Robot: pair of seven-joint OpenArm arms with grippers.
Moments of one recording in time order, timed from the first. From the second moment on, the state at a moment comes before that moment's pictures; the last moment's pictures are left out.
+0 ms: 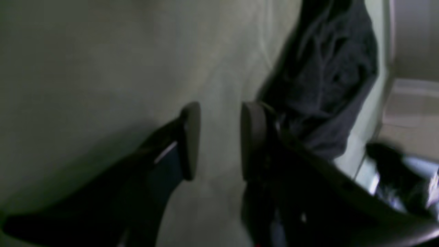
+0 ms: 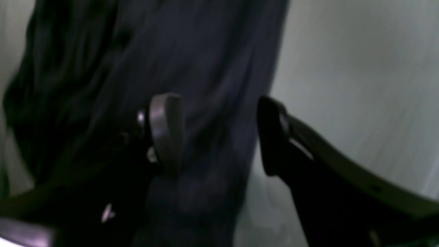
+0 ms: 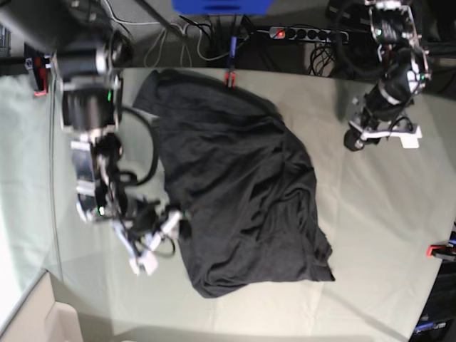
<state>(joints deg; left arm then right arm) 17.1 -7.0 -22.9 89.0 -55.8 0.5 40.6 22.7 3.5 3.1 54.3 14.9 25.2 -36.2</state>
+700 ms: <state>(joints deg) 24.2 -5.6 -33.4 98.6 -56.4 0.1 40.9 25.9 -0.9 -2.9 33.7 15.1 24.8 -19.6</state>
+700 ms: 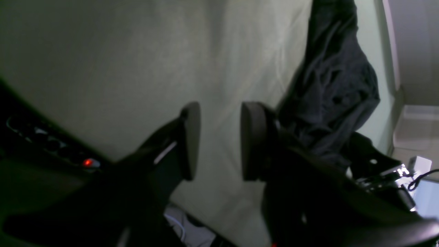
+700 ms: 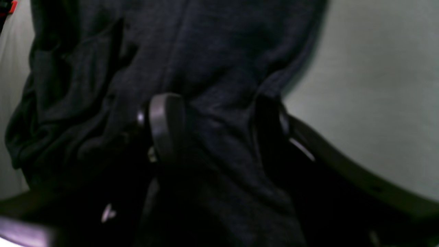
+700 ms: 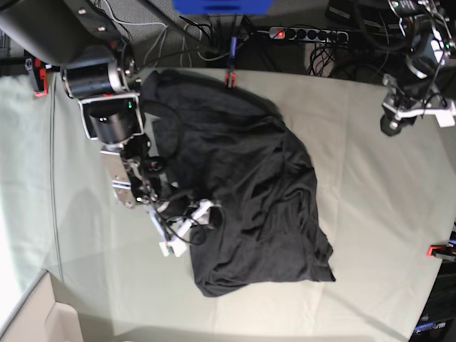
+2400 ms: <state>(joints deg) -9.1 8.1 35.7 47.8 -37.9 -0.9 7.7 8.0 13.7 28.1 59.8 15.1 25.3 -35.8</state>
